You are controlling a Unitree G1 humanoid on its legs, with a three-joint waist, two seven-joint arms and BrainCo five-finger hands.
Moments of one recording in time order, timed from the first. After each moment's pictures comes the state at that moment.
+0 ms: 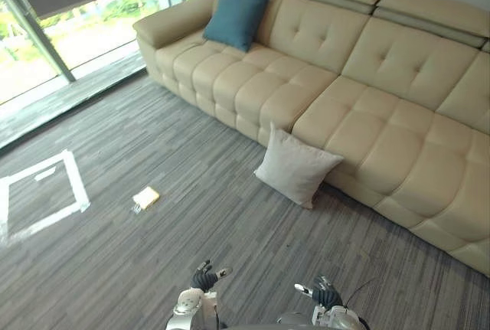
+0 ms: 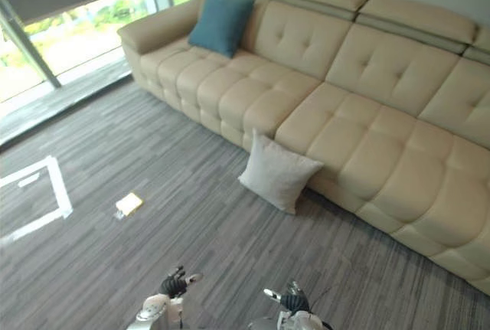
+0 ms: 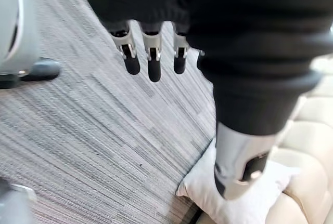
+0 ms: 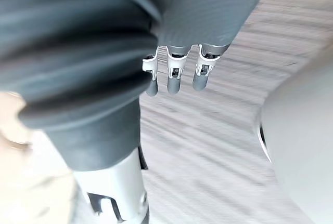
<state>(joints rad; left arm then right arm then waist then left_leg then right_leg) 0.00 -0.02 0.02 0.96 -0.11 -0.08 0.06 0.11 -0.01 -0.08 0.84 0.20 -0.07 -0.01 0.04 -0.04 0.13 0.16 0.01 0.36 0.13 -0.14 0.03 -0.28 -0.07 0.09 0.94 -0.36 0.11</state>
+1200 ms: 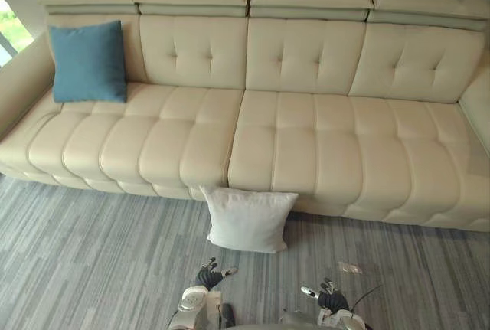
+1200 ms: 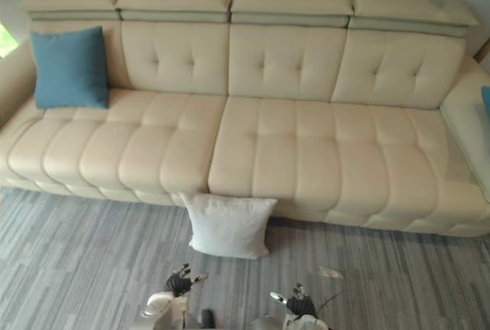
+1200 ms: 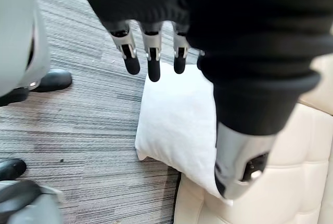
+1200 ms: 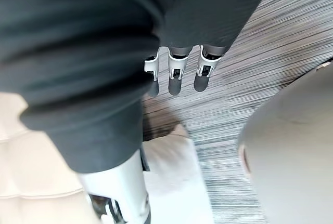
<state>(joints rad) 0.00 -0.02 -0.03 0.97 -0.08 -0.08 0.04 0.11 -0.04 -0.13 0.88 0.22 -0.08 -0.02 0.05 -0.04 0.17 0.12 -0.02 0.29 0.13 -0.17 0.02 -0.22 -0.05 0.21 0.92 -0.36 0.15</state>
